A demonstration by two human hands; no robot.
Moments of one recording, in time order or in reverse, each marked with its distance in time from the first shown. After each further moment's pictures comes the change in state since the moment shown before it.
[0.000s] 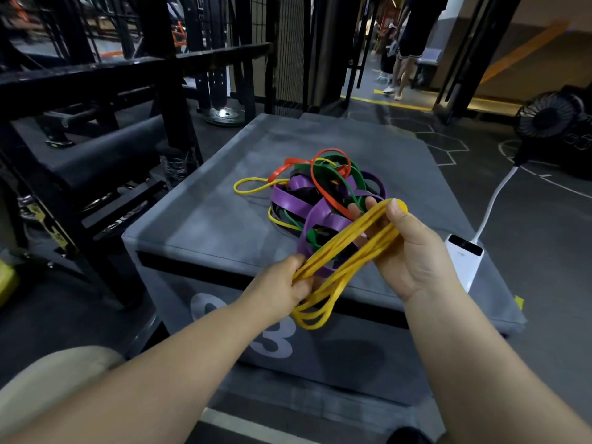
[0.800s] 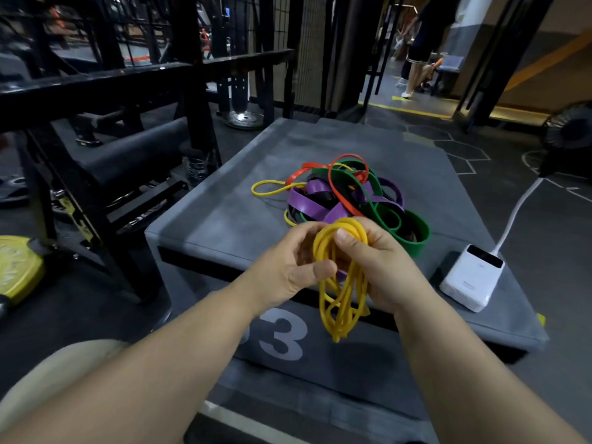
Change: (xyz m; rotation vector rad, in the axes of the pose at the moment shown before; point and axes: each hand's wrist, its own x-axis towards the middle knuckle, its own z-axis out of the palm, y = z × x) left_hand -0.006 0.014 -0.035 -0.772 -0.109 0.163; right_hand -0.008 0.027 0.020 -0.452 -0.360 0.021
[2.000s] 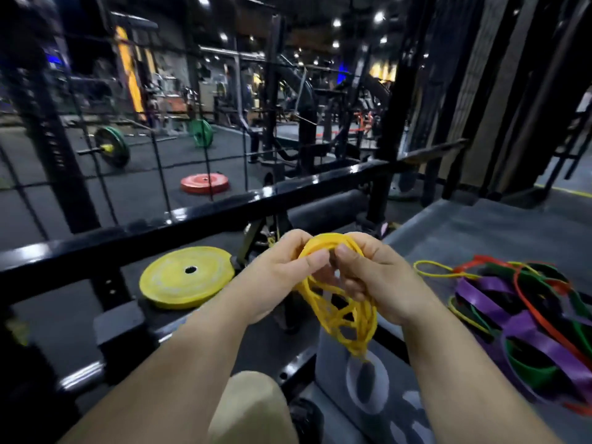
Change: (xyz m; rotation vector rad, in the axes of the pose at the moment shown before) left_hand -0.186 0.156 -0.121 0.271 0.596 0.029; right_hand 0.034 -0.056 0.226 -0.037 -0.697 -0.145
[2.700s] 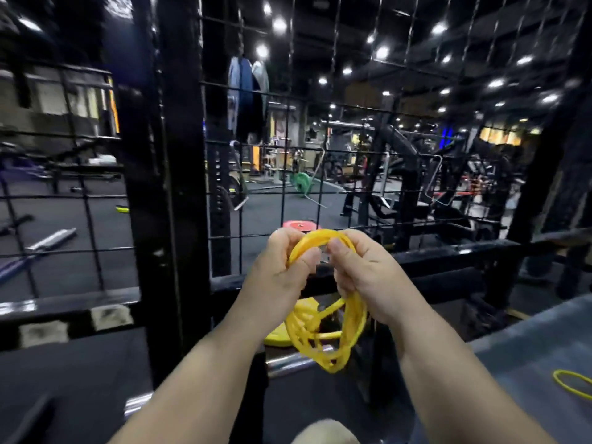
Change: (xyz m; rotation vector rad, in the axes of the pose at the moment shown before) left_hand -0.101 0.089 -0.113 0.366 0.671 0.205; right_hand 0.089 -0.069 0.161 0.007 -0.249 -0.214
